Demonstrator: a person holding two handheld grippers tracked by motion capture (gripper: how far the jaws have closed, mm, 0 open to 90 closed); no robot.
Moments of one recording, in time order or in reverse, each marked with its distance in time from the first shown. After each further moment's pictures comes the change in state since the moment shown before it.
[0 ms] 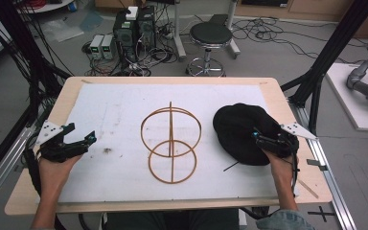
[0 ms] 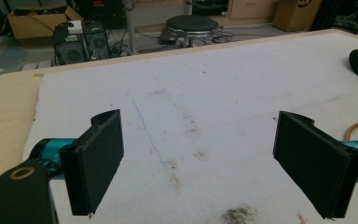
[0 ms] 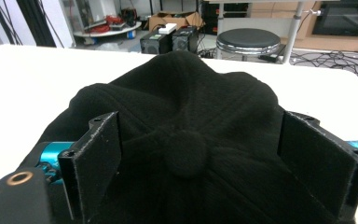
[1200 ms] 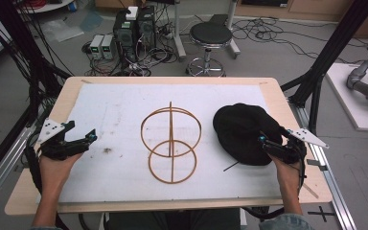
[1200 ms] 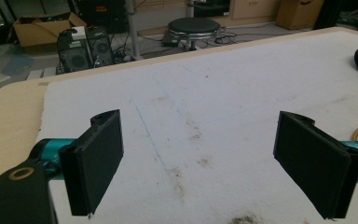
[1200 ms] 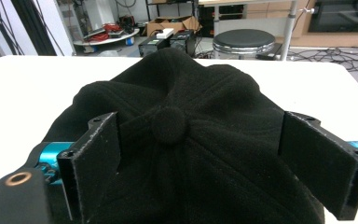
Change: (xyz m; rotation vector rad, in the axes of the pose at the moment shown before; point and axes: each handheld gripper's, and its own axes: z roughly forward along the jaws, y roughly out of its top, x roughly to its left) left arm -0.001 0.006 0.003 -0.006 0.015 0.030; right arm -0.007 -0.007 -0.022 -0.024 -0.006 0.051
